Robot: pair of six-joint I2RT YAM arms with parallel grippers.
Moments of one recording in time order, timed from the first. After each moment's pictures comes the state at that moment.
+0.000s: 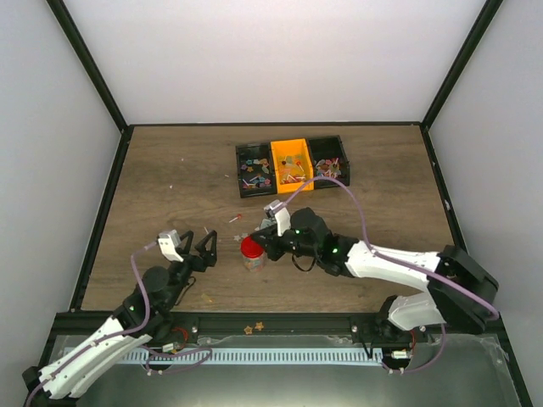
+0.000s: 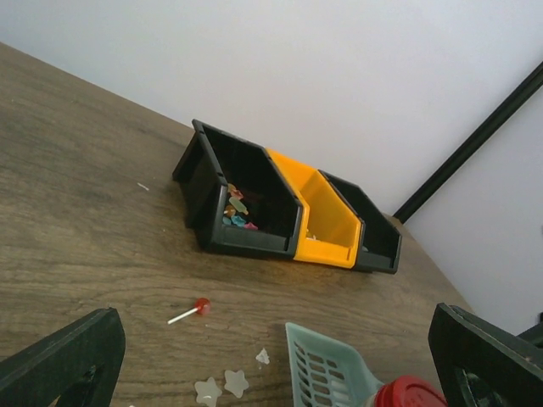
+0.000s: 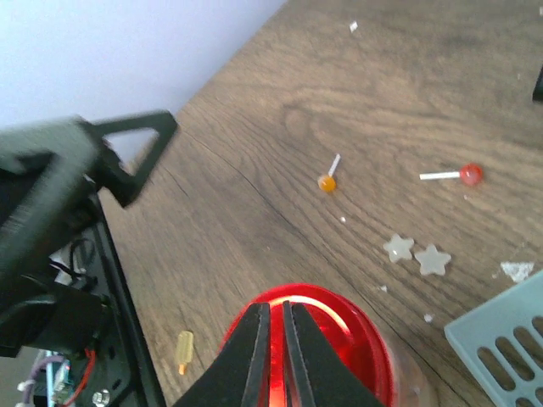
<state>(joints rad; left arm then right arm) -0.86 0.01 0.05 -0.09 -0.49 -0.61 0.96 1.37 0.67 0.27 -0.21 0.47</state>
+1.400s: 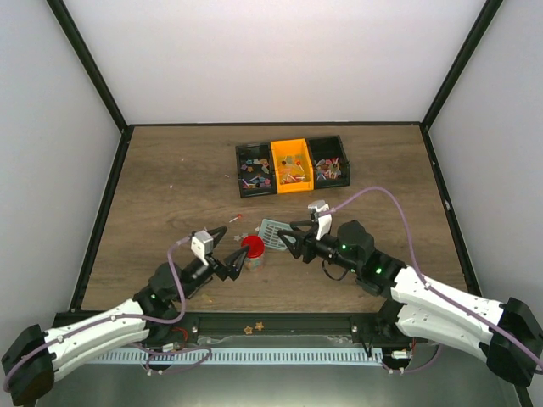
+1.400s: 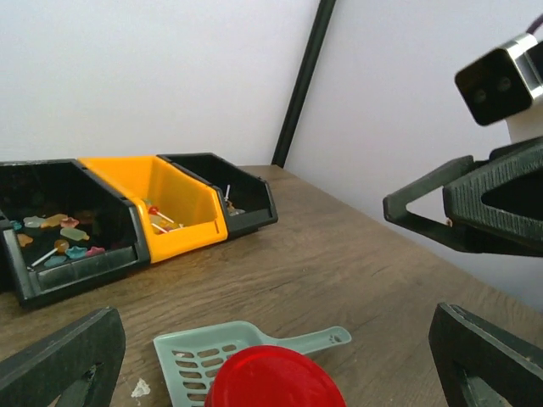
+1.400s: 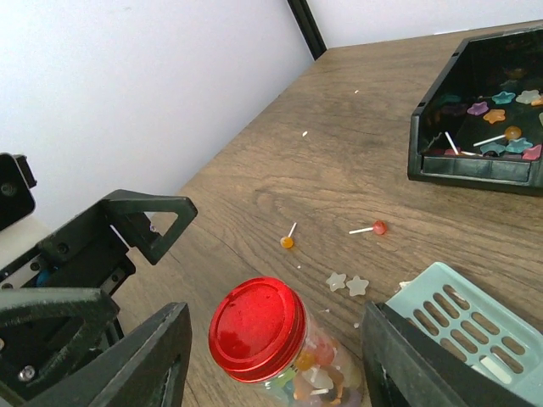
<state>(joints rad) -0.94 0.51 0.01 0.57 -0.16 -0.30 0.89 0.86 0.45 0.20 -0.09 0.49</state>
